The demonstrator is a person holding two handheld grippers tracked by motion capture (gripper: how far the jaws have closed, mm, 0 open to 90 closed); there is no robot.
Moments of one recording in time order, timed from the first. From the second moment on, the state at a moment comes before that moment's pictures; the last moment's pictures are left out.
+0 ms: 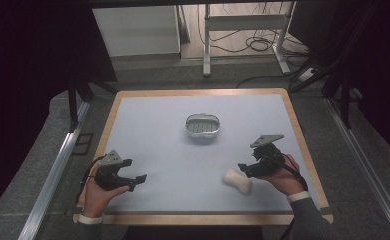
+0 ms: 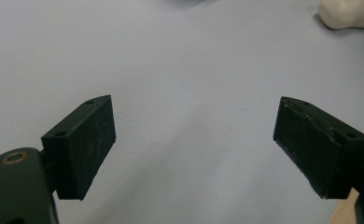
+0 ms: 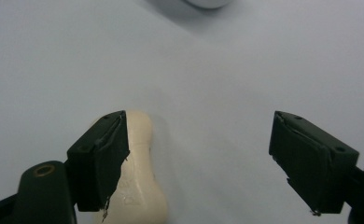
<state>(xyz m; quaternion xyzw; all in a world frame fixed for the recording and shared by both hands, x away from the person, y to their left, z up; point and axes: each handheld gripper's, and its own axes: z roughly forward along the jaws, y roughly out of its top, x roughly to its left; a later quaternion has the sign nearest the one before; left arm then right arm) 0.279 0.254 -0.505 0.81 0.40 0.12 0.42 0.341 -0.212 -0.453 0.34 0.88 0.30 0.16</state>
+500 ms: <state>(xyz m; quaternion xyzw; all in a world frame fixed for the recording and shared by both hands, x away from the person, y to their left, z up) 0.278 0.255 -0.504 0.80 0.40 0.12 0.43 0.333 -0.184 -0.463 0.31 0.92 0.23 0.11</state>
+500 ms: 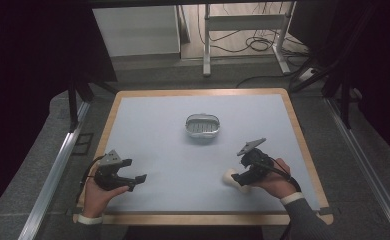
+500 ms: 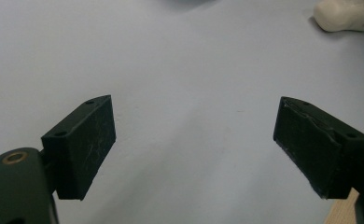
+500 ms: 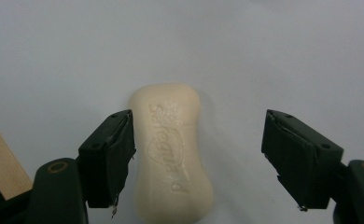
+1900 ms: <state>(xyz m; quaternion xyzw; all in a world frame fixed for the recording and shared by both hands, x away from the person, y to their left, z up) 0.278 0.255 -0.504 0.81 0.40 0.12 0.42 0.344 -0.159 -0.480 0.29 0.95 0.11 0.06</state>
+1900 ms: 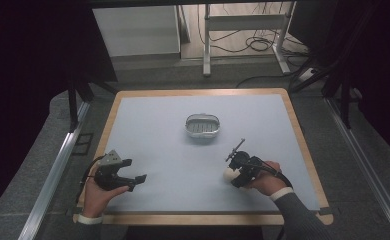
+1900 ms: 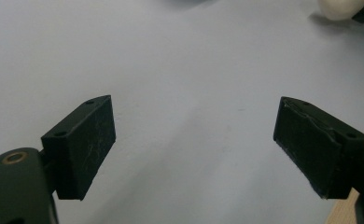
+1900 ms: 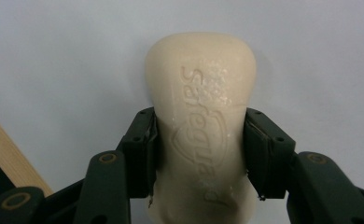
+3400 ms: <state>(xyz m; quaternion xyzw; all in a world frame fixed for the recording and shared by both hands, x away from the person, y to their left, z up) 0.279 0.253 -0.506 0.81 0.39 0.12 0.42 0.388 -0.151 -0.438 0.28 0.94 0.17 0.09</state>
